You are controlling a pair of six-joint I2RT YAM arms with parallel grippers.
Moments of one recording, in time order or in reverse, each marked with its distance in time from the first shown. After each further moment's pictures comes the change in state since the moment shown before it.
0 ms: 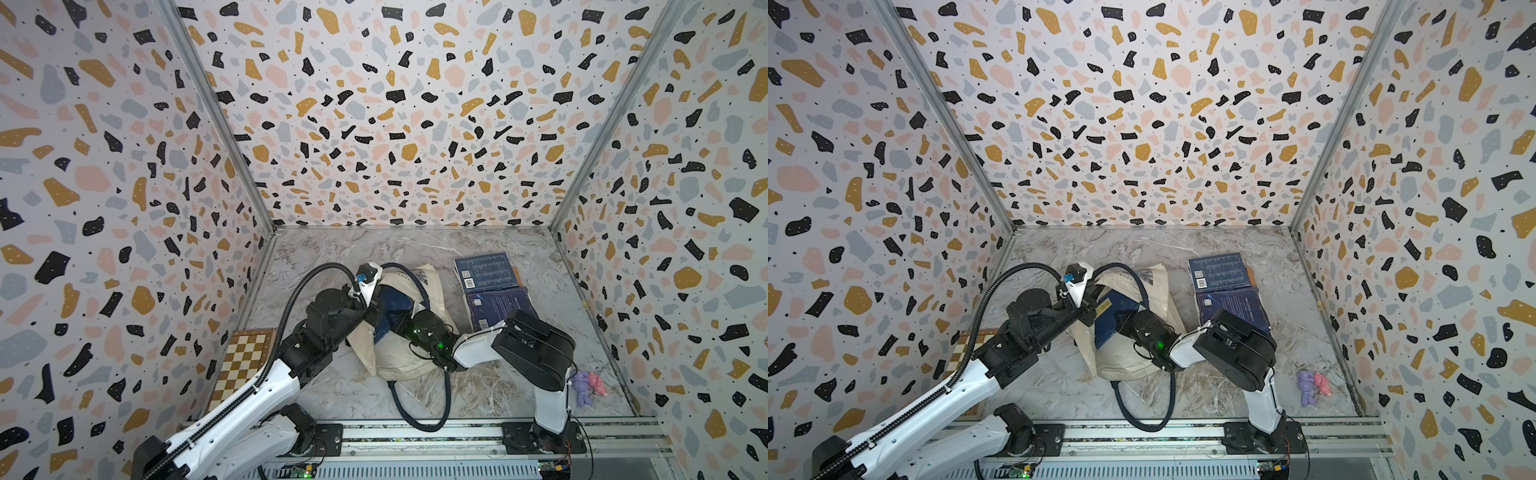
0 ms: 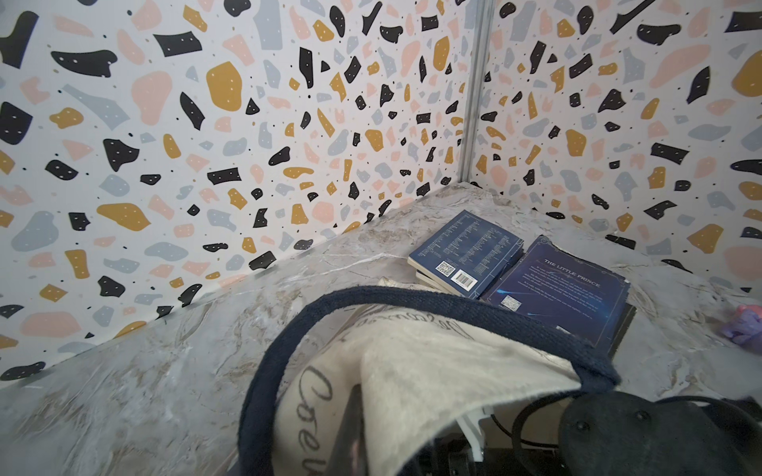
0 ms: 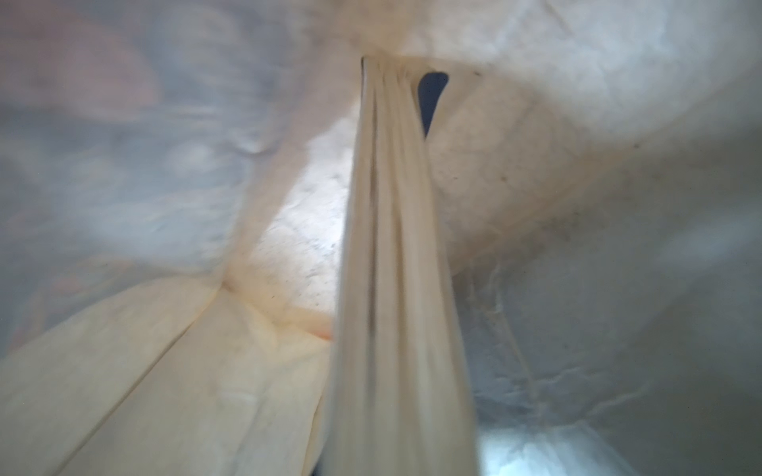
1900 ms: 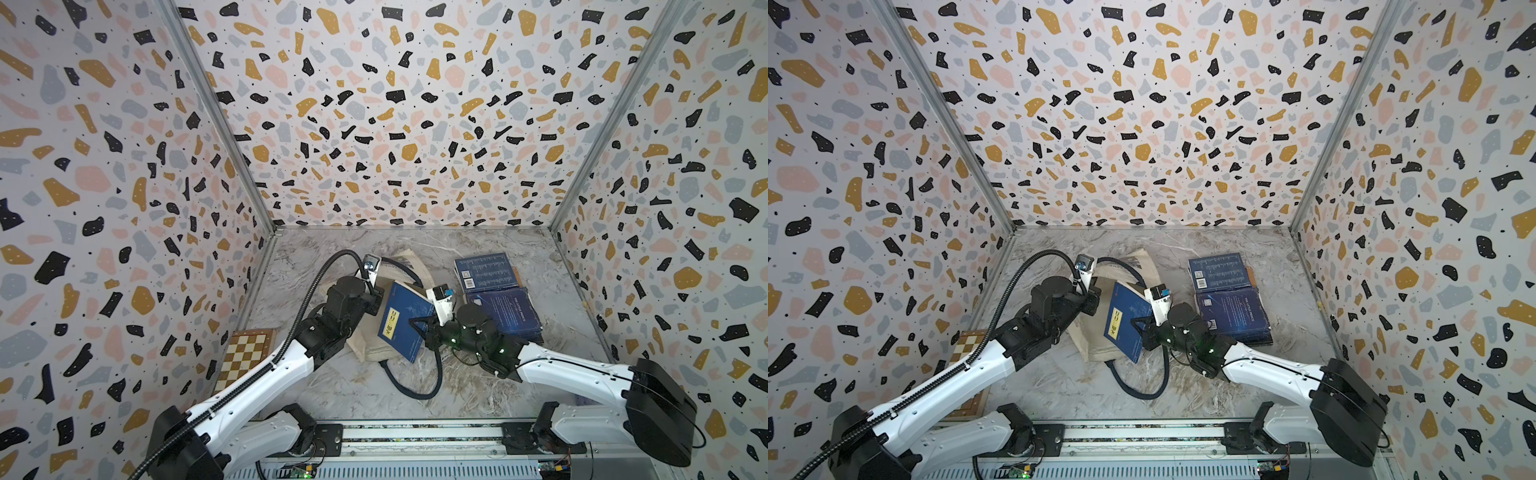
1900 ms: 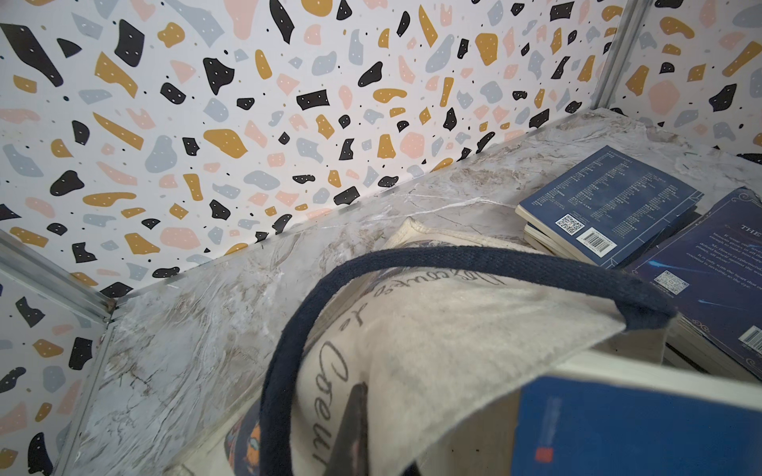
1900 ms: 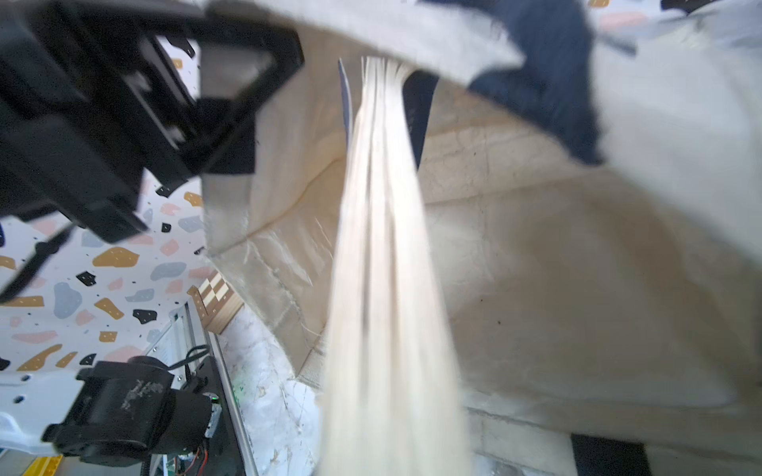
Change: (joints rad) left arm 0.001 0.153 0.095 -0.130 -0.289 -0.013; right arm -0.070 -0.706 -0.161 -0.551 -0.271 -0.614
